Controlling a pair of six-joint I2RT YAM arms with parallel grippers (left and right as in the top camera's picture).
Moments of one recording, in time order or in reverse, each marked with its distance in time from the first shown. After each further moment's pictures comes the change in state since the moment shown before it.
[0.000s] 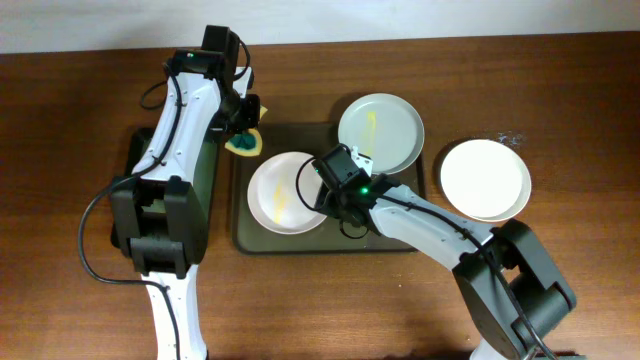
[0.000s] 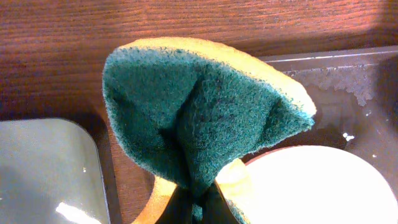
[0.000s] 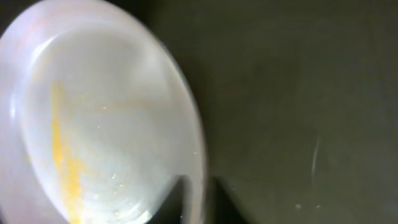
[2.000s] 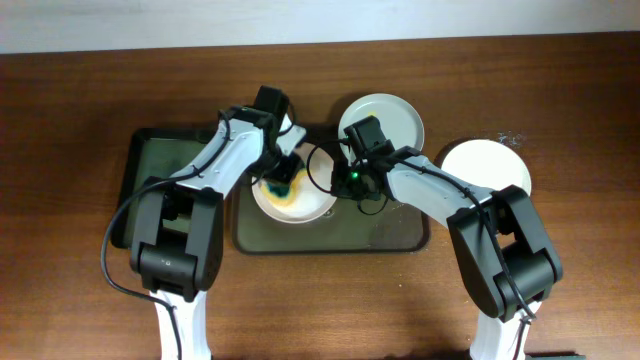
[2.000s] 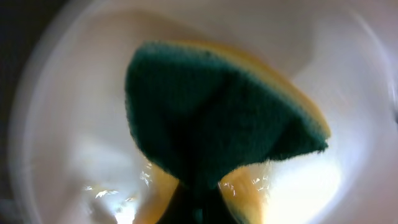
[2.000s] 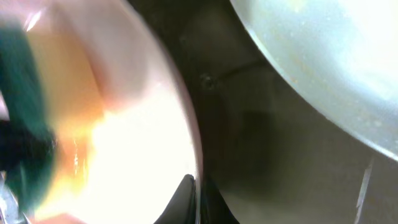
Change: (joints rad) left arm -0.164 -0.118 -0.502 0.288 0.069 0.215; right arm -0.191 0.150 0.098 0.028 -0.320 -0.366
